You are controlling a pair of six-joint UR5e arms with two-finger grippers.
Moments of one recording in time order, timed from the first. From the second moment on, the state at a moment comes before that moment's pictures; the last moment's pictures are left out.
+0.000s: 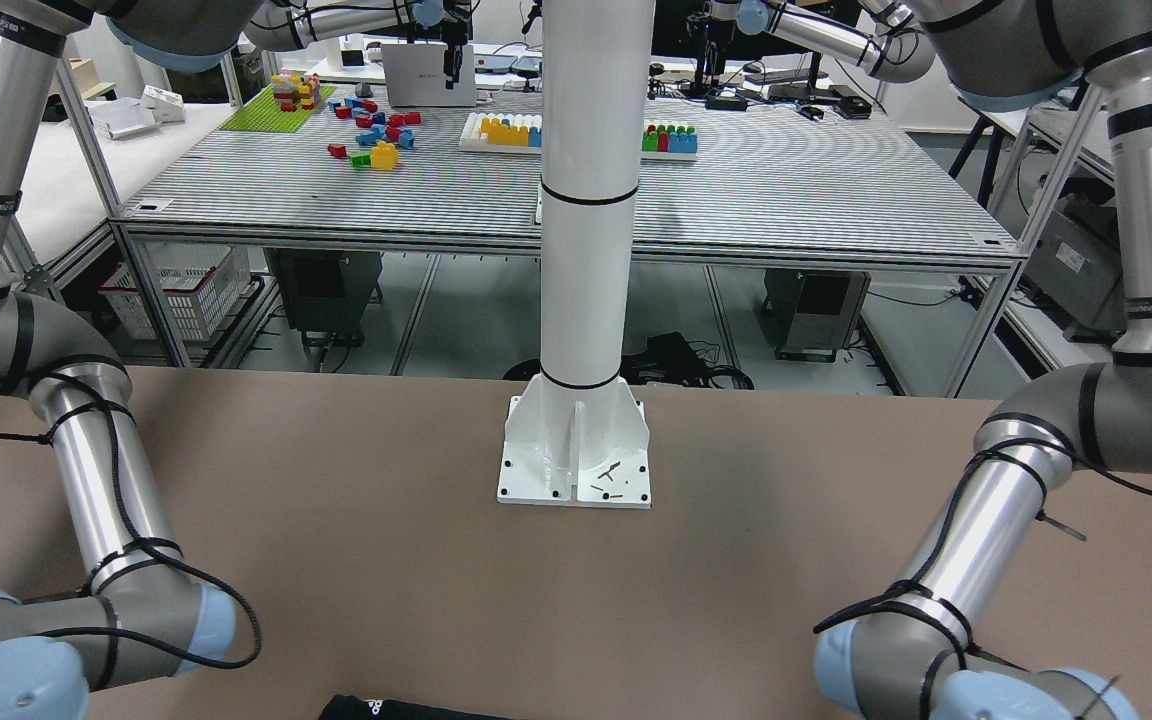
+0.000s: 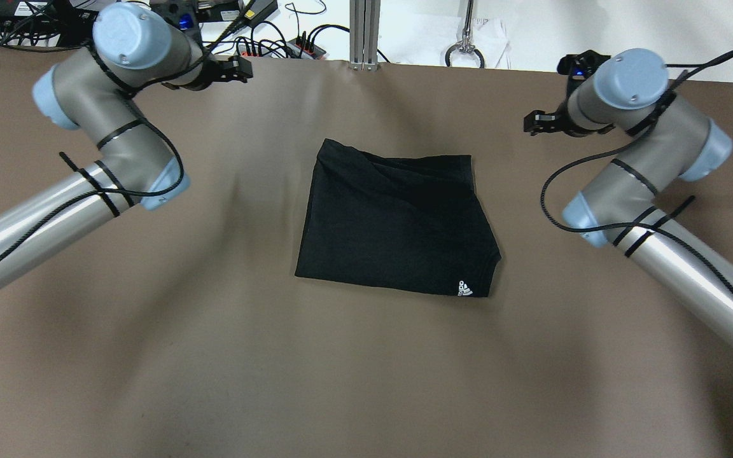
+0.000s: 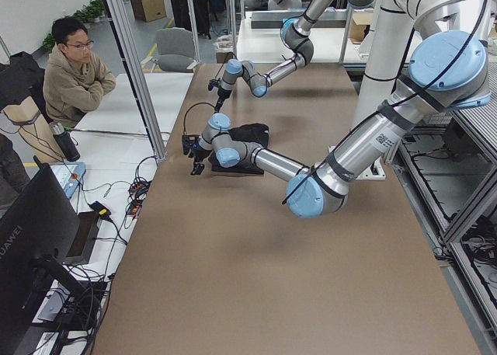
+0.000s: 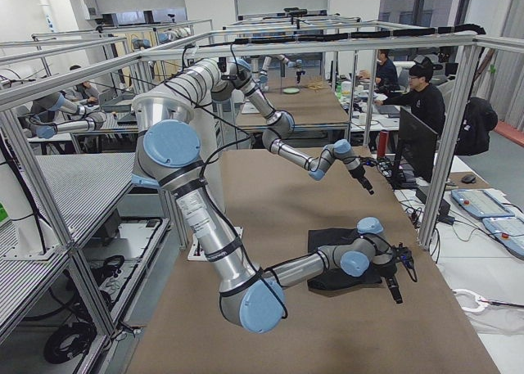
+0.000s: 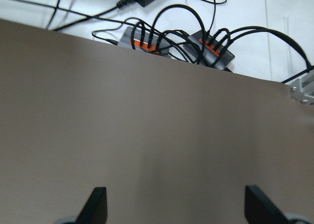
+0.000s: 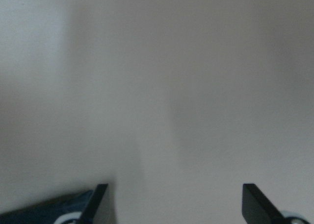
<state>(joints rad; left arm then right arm) -0.97 -2.37 -1.17 -2.17 -1.75 -1.14 1.02 -0.97 1.28 -1.13 1.82 0.89</state>
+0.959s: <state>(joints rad) -1.47 -1.86 -1.39 -2.15 -1.81 0.01 1.52 -1.25 1.30 -1.11 1.82 -0.14</state>
